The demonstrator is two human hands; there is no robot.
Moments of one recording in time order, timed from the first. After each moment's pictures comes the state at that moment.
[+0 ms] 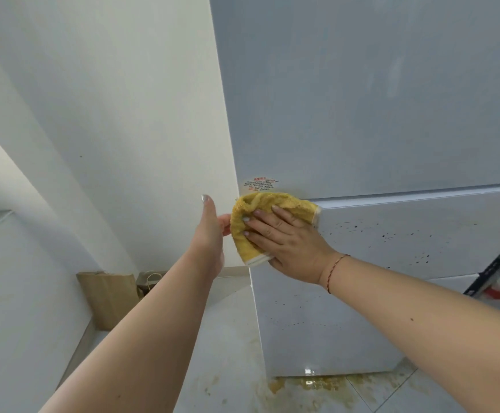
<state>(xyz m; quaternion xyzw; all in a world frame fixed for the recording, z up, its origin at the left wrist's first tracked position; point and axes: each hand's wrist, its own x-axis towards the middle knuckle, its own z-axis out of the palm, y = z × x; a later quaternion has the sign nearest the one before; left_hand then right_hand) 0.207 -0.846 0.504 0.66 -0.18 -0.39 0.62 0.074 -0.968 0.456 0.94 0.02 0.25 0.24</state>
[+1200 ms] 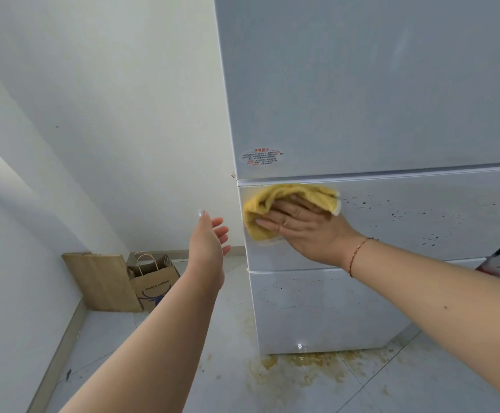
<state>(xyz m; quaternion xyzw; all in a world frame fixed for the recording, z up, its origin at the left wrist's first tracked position) 0.212 -0.851 0.443 0.66 0.02 -0.32 0.68 0.067 -1.011 0.423 0.91 0.07 0.28 0.28</state>
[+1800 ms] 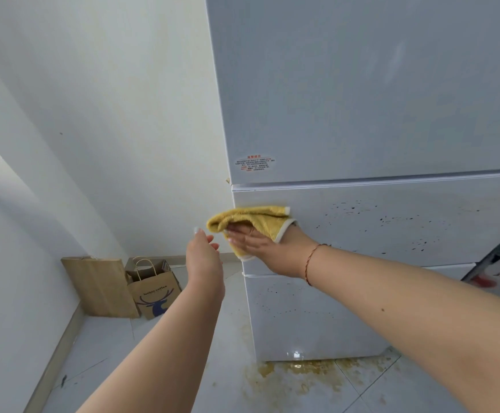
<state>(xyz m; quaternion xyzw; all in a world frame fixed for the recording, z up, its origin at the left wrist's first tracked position) 0.192 -0.841 0.437 0.69 0.06 -0.27 0.67 0.092 -0.966 0.415 0.95 -0.02 0.09 -0.29</state>
